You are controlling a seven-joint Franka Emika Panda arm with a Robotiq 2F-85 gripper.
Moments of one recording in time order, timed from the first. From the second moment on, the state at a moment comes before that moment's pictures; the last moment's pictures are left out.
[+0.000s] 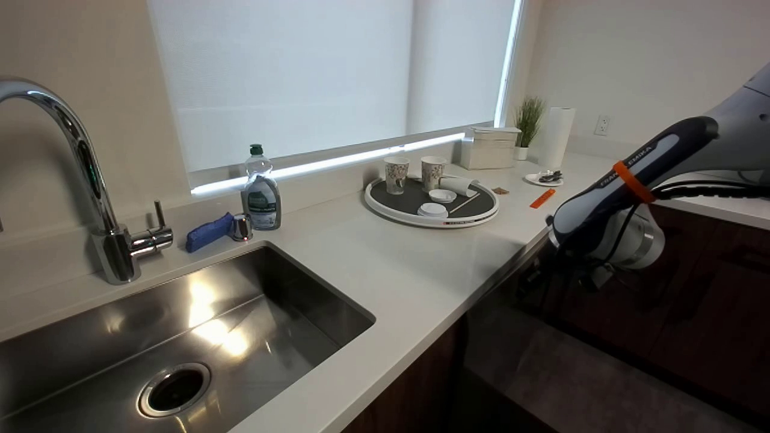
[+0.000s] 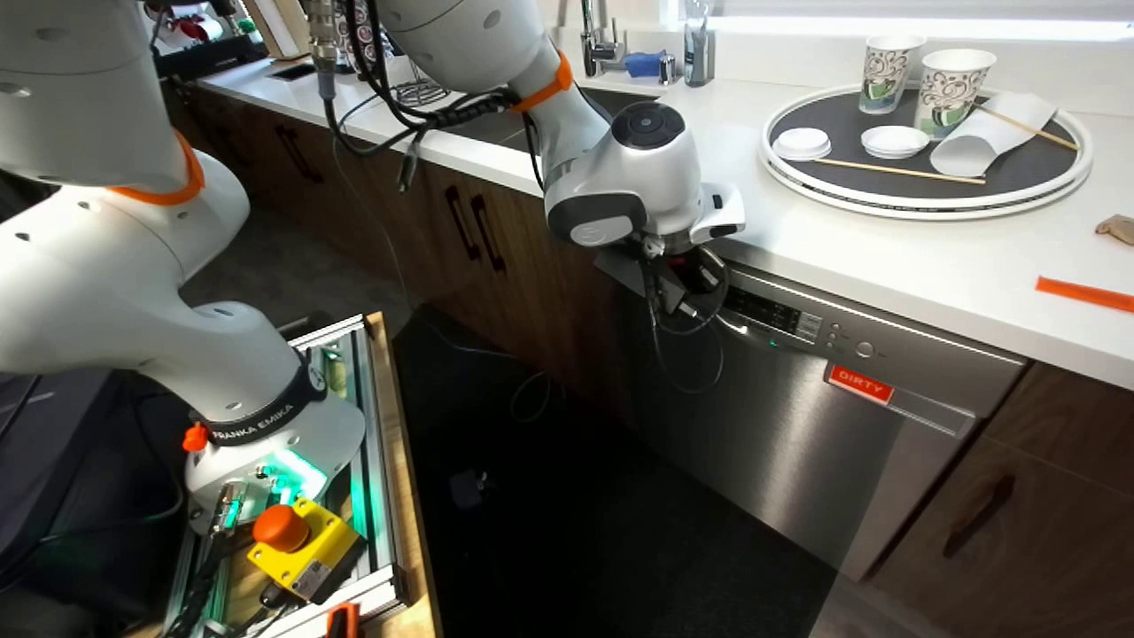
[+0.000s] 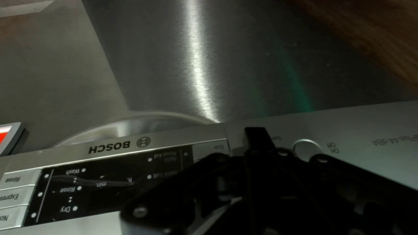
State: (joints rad) arm -0.57 0.55 0.50 -2.29 0.20 3.05 -0.70
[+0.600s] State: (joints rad) arm -0.57 0.55 0.50 -2.28 0.17 3.05 -0.66
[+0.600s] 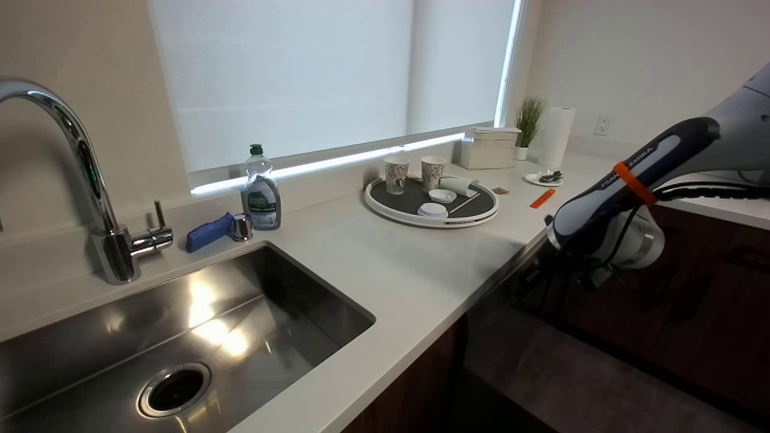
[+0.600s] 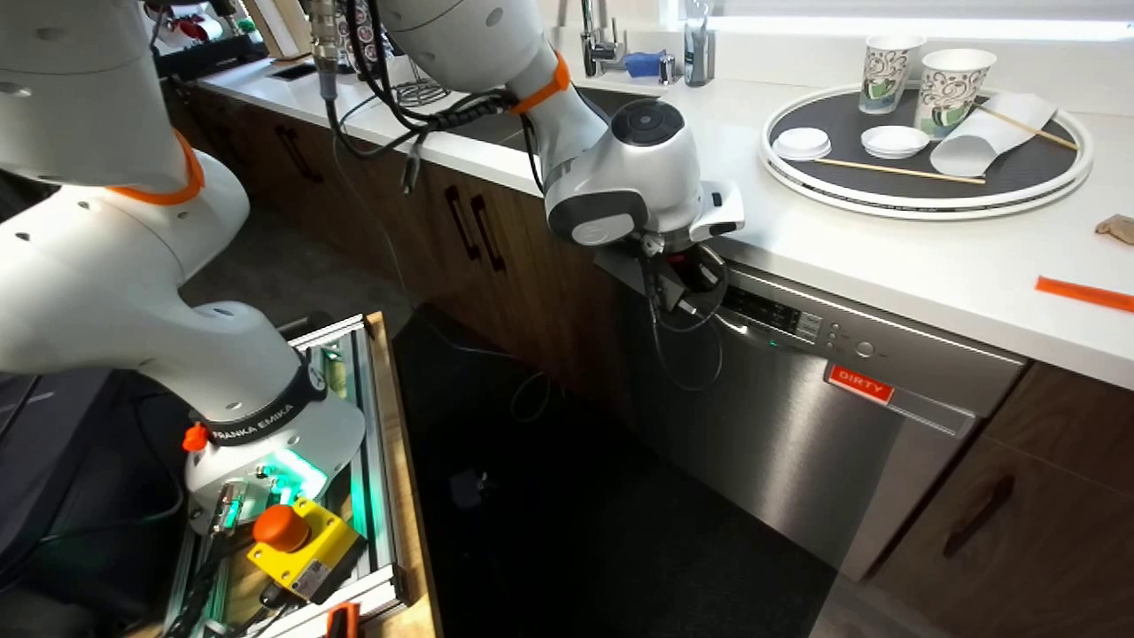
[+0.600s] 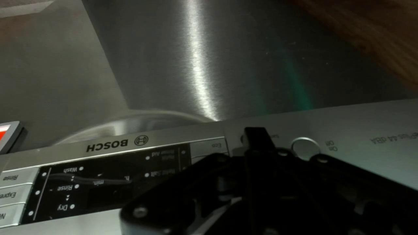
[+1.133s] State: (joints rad) arm -0.56 0.55 0.49 -2.28 0.14 3.05 -0.61
